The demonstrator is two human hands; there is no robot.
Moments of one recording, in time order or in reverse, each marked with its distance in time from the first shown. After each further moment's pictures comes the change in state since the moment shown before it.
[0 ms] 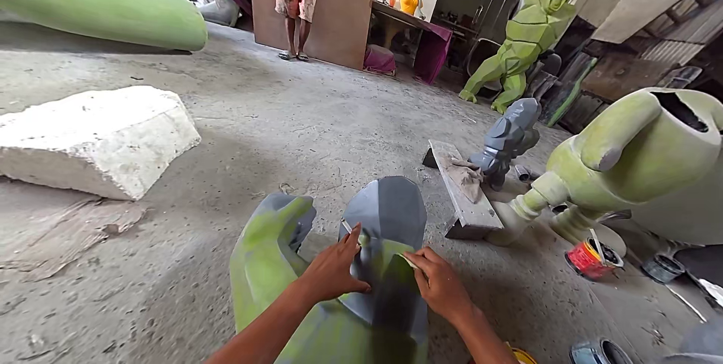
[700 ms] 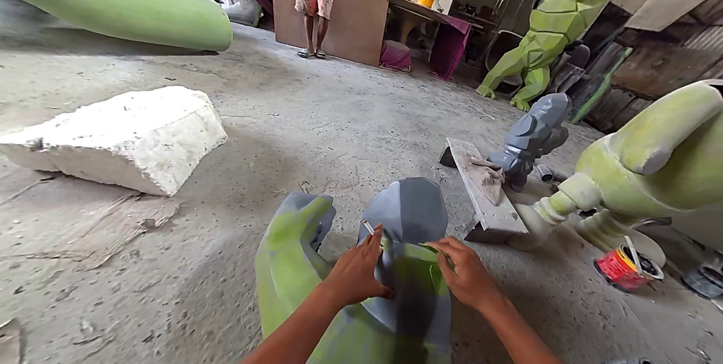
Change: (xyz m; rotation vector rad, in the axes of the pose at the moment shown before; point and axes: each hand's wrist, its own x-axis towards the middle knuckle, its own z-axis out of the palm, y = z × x) left_hand 0.001 0.008 0.001 -0.008 0.000 -0.022; right_hand 0.028 0.002 -0.021 0.096 0.037 -0.041
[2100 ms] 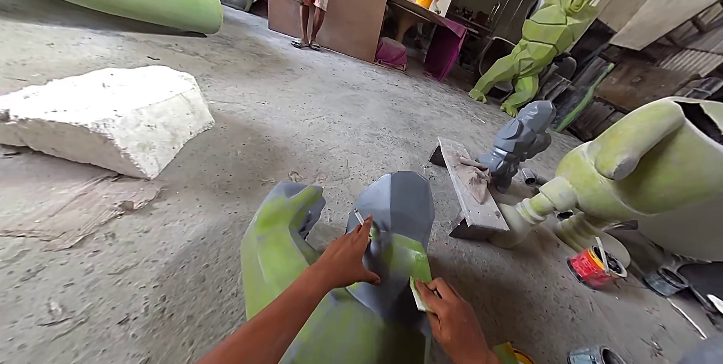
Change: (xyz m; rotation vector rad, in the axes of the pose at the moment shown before) left_hand 0.001 0.002 0.002 0.019 0.002 0.007; right_hand -0.104 -0.010 0.035 -0.319 0.021 -0.038
